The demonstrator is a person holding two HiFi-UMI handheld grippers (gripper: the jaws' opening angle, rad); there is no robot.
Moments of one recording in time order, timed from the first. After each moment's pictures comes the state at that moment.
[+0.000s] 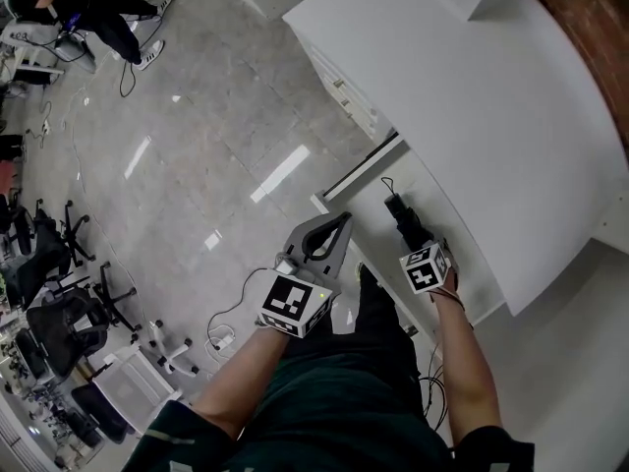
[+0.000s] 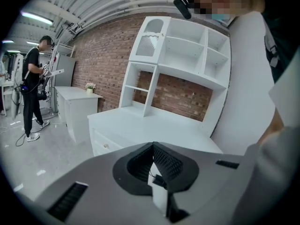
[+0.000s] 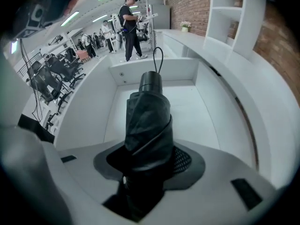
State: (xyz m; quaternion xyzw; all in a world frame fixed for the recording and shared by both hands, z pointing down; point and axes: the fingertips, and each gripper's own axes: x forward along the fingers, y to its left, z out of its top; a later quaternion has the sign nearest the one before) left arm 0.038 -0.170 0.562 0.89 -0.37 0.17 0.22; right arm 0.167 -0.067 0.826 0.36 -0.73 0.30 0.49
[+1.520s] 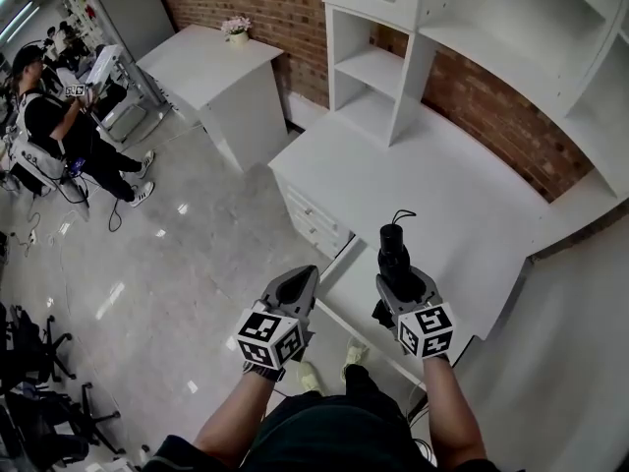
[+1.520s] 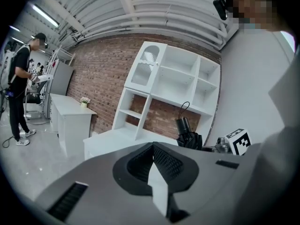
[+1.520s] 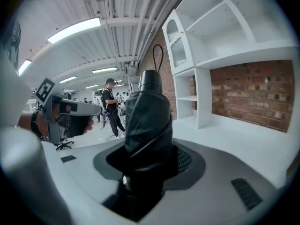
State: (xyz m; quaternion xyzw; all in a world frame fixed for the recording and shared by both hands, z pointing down) left arm -0.002 -0.155 0.402 0.91 -0.34 0.07 0.21; right arm 0.144 -0.119 0.457 0.58 -0.79 0.17 0.12
